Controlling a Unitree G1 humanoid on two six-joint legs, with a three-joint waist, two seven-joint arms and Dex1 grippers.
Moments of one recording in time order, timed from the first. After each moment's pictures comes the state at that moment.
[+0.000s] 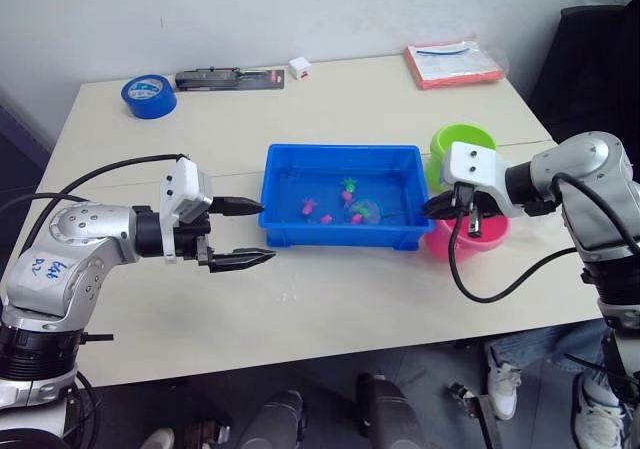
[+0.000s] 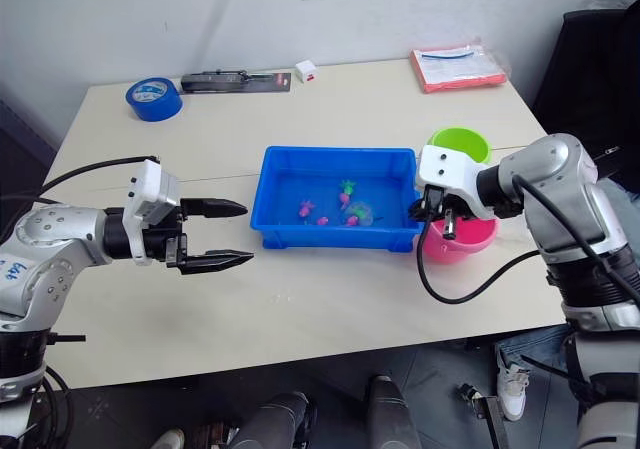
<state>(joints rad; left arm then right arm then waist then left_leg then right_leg) -0.42 0.84 0.10 -0.27 -0.59 0.65 -1.05 -0.82 -0.85 0.19 0.01 0.01 0.66 1.38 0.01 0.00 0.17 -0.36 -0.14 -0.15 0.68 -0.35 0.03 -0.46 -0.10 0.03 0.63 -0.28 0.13</state>
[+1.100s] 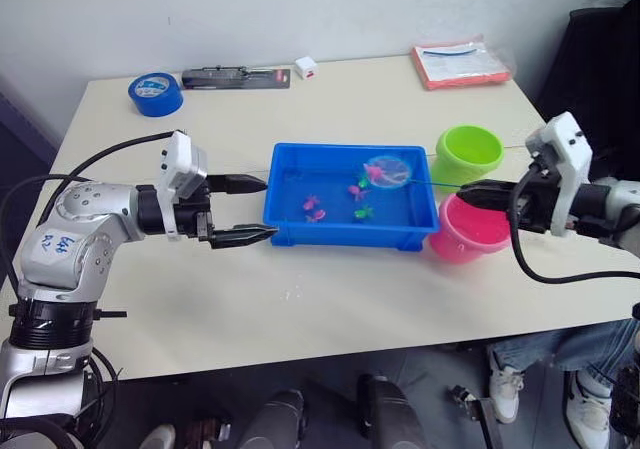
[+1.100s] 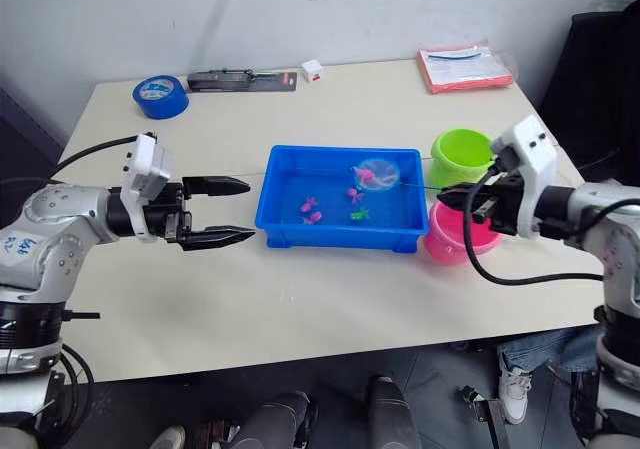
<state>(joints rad) -0.58 0.78 0.06 -0.09 -0.58 0.57 -1.12 -0.52 -0.85 -0.37 -0.39 0.49 1.25 0.92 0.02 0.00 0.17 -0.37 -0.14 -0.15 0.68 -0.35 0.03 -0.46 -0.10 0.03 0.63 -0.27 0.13</state>
